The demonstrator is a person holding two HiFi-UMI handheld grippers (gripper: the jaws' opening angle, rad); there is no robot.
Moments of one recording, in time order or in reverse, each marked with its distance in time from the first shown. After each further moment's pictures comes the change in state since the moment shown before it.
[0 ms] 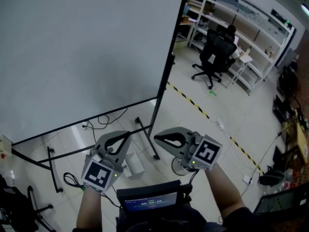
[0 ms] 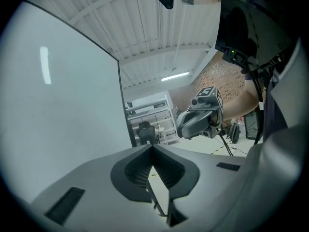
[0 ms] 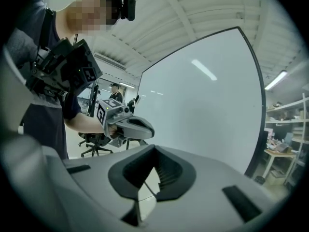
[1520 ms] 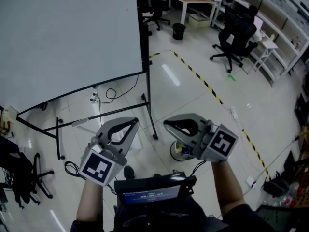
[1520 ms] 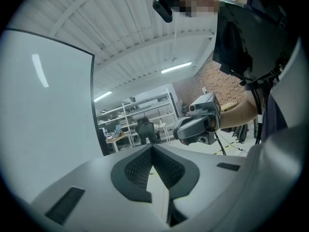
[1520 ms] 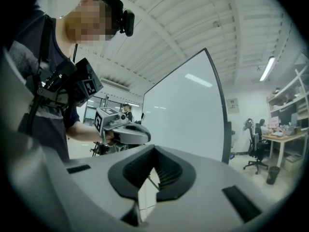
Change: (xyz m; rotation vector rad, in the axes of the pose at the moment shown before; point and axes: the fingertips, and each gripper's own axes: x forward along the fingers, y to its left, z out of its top) left arm 0.145 -0.175 0.050 0.018 0.093 0.079; right arm -0.218 -0.050 -0.063 0.115 -0.202 0.104
